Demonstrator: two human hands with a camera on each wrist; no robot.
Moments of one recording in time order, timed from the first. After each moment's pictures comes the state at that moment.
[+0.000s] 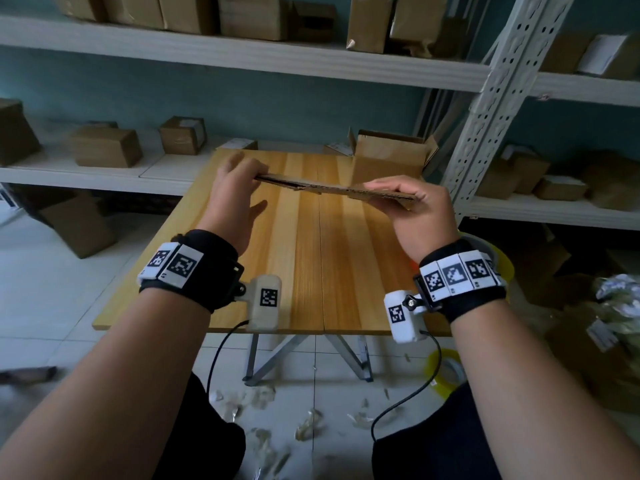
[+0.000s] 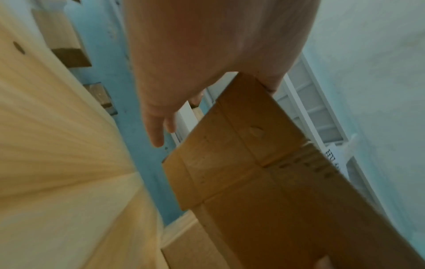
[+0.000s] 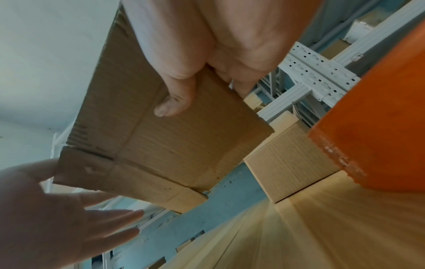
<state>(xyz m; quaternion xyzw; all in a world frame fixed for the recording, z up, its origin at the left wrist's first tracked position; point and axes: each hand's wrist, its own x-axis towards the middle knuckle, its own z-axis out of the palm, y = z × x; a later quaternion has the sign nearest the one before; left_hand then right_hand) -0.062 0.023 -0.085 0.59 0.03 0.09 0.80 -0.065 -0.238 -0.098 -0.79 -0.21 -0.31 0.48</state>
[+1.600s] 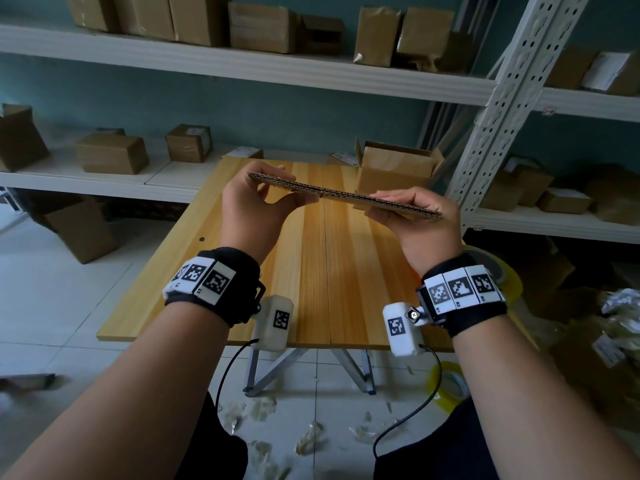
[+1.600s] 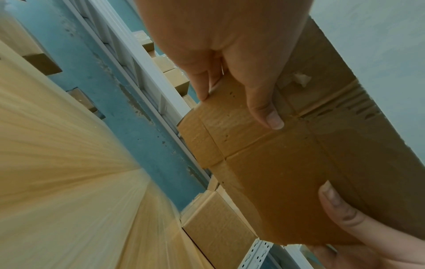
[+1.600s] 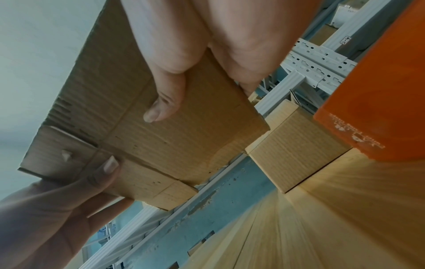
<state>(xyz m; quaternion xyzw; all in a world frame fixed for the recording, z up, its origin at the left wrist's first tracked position) -0.050 0.015 -0.103 0.72 -0.07 0.31 0.61 -0.048 -0.236 -0.111 -0.69 -0.26 -0.28 0.61</state>
